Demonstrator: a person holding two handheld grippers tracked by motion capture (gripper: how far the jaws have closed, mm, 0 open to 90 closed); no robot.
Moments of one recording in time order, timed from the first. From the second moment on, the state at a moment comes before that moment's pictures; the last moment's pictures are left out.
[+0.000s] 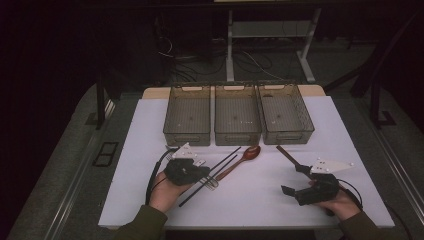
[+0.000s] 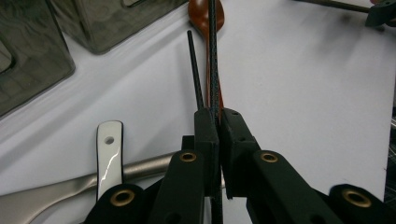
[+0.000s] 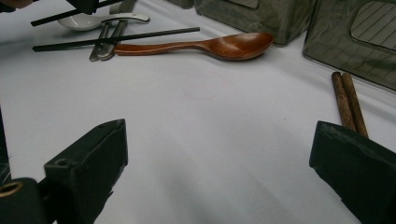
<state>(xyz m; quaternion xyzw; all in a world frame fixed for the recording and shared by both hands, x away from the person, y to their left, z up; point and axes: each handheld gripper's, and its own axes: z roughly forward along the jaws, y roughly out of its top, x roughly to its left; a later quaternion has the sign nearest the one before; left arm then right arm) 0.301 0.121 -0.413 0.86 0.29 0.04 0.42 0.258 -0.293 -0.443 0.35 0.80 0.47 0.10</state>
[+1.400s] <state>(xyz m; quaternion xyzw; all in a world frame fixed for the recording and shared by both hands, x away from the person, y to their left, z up) 0.337 0.125 -0.374 0.85 0.29 0.05 0.44 0.258 -0.291 -0.444 0.37 0.81 0.45 0.12</state>
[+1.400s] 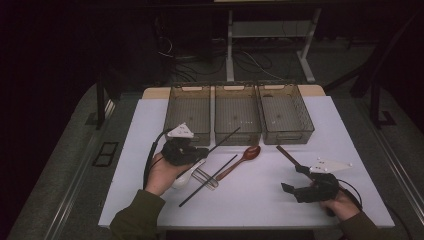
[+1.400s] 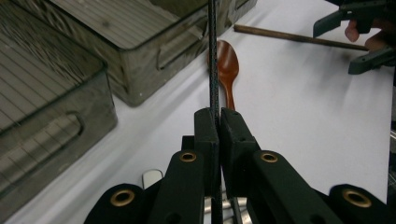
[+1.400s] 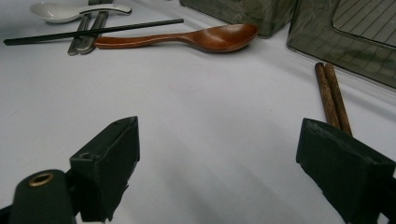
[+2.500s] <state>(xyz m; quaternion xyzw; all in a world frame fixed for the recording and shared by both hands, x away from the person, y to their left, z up) 0.404 0.128 -0.332 0.84 0.30 0.08 0.44 0.257 -0.293 -0.444 0.37 0.81 0.45 0.12</state>
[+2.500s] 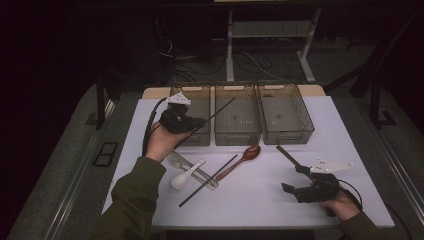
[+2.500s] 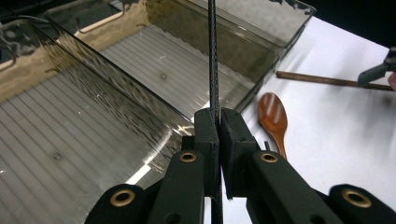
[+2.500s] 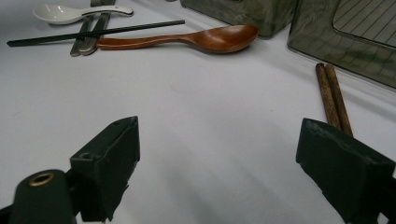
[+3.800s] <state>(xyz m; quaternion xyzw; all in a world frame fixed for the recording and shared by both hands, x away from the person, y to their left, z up) 0.490 0.162 -0.367 0.82 0.41 0.13 0.38 0.257 -0.294 -0.443 0.37 0.80 0.46 0.12</state>
